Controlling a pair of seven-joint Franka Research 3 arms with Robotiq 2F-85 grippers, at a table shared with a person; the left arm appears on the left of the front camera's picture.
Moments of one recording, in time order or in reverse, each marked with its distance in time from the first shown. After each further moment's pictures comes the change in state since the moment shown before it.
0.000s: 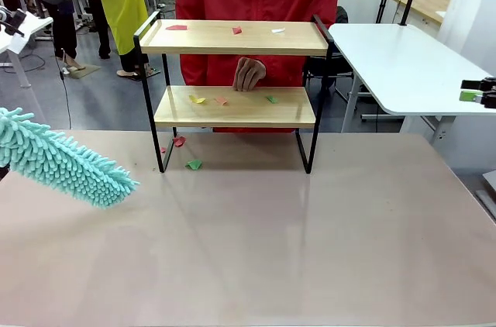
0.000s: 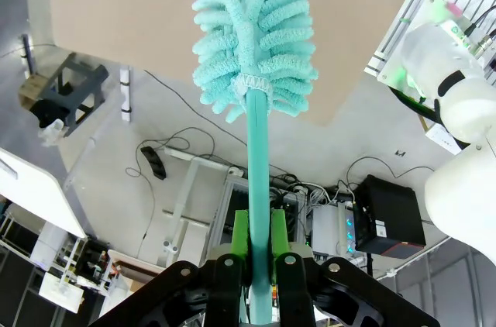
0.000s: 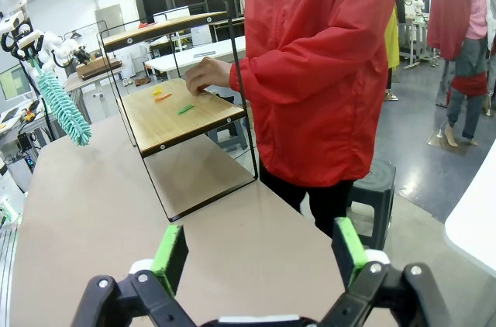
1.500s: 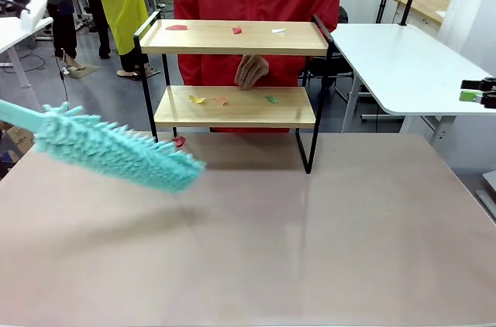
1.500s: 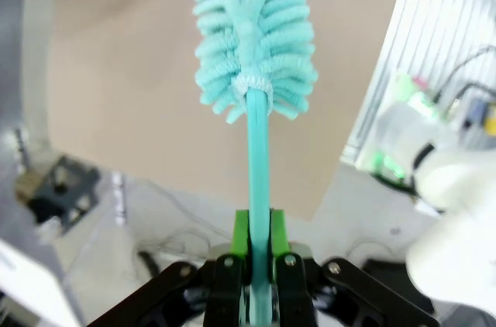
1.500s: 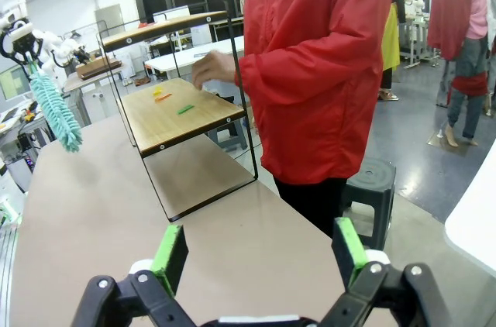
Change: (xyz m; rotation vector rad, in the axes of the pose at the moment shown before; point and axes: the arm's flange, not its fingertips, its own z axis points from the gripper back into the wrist) left arm 0.012 -0.006 -0.002 -0.054 -0.373 -0.083; right arm 0.000 0.000 0.000 0.000 0.000 0.000
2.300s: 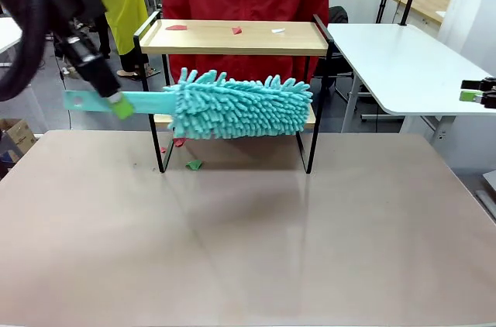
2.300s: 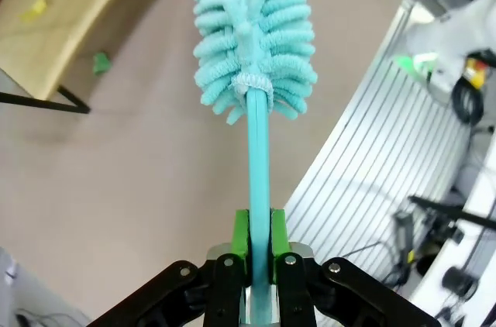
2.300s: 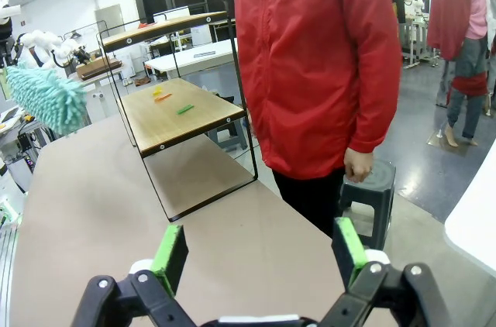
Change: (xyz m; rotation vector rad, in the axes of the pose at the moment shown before) left arm 0.135 -0.061 0.019 -0.163 -0.391 0.383; right arm 0.000 0.000 0.000 0.000 0.000 0.000
